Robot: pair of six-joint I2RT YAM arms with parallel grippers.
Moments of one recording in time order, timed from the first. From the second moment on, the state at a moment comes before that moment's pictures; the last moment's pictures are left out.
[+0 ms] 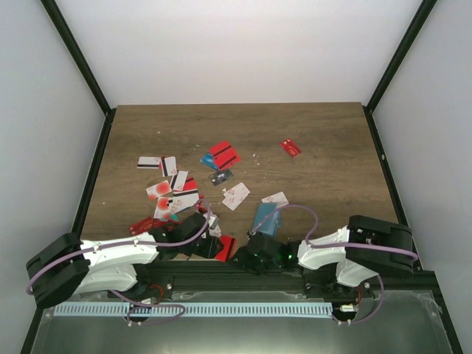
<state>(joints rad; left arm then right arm) -1.00 1.14 0.35 -0.15 0.12 -0.70 1.30 1.45 0.34 0.35 -0.11 1.43</state>
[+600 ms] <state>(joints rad) -1.11 1.17 0.32 -0.02 0.13 -0.71 1.31 1.48 0.29 0.50 -0.05 1.50</state>
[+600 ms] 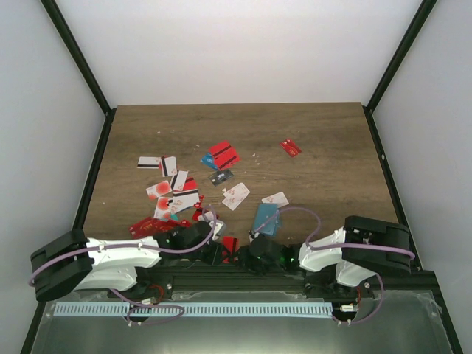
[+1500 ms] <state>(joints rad) -1.15 1.06 0.35 -0.14 0.04 -0.76 1.31 1.43 0.23 0.65 -0.04 1.46</state>
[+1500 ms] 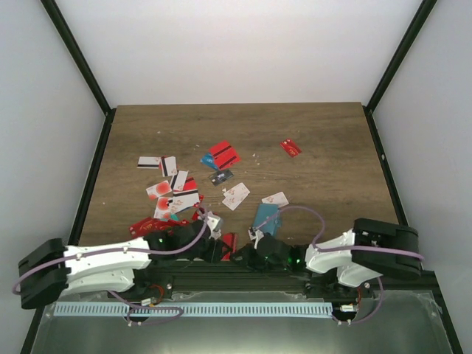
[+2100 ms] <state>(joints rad) -1.01 0.81 0.76 -0.36 -0.12 -0.58 0.83 0.75 0.38 0.31 -0.28 0.90</state>
